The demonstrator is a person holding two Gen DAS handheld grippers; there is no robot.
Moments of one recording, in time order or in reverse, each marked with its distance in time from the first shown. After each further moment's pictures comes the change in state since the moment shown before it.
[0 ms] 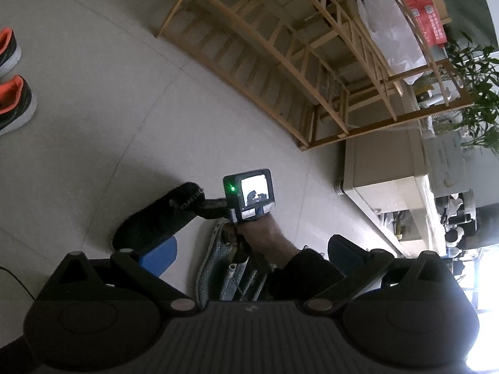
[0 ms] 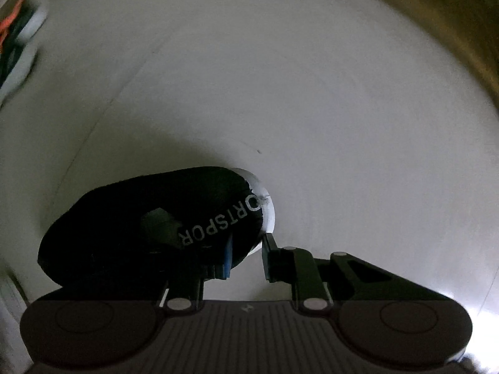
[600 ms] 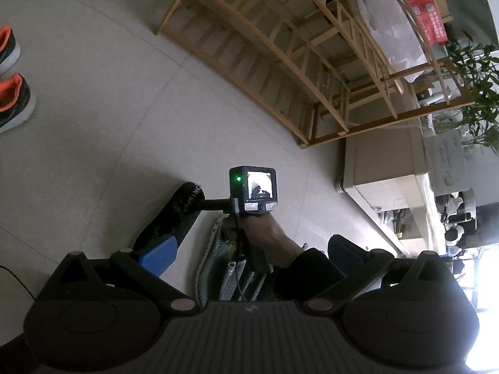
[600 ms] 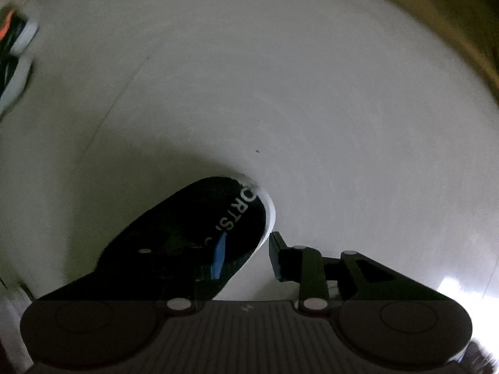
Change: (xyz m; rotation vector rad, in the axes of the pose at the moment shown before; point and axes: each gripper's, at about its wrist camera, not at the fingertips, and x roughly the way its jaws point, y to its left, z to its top) left arm 0.003 0.000 -0.001 -0.002 0.010 -0.003; right arm 0.013 -0.018 -0.006 0.293 0.048 0.067
